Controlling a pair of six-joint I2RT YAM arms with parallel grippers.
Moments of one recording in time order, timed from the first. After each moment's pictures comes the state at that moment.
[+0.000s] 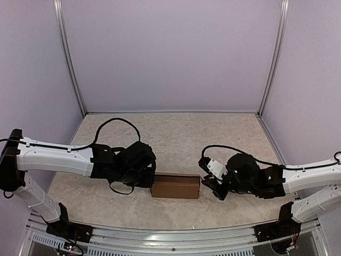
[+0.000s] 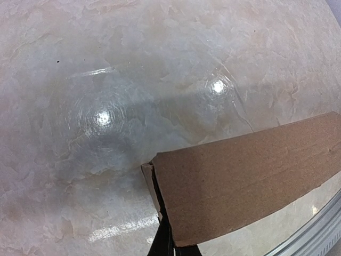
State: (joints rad) left arm -1.12 1.52 1.00 -0.50 -0.27 -0.83; right arm 1.10 1.16 0.53 0.02 0.18 -0.03
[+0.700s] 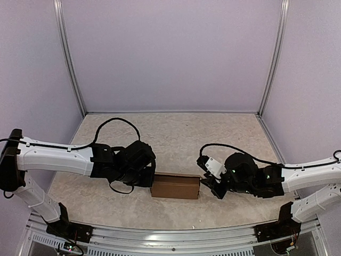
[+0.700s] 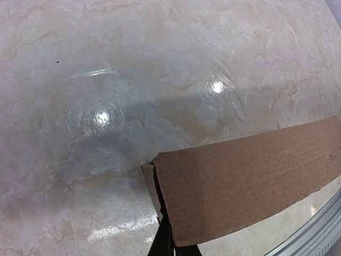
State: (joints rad) left arm -1.11 1.52 1.00 -0.50 -0.26 -0.83; right arm 1.12 1.18 0.56 0.00 0.24 -0.03
